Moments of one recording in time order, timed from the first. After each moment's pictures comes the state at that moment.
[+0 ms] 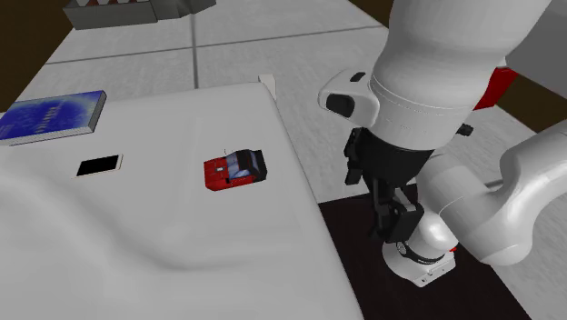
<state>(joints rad) 0.01 -0.83 0.01 -2.29 0.04 1.48 0.10</state>
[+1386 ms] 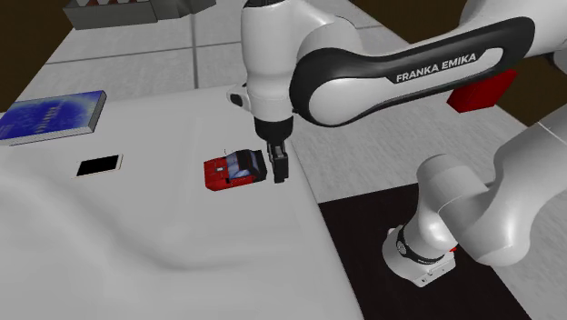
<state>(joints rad) -0.06 -0.45 -0.34 -2.28 -0.13 1.86 -0.31</state>
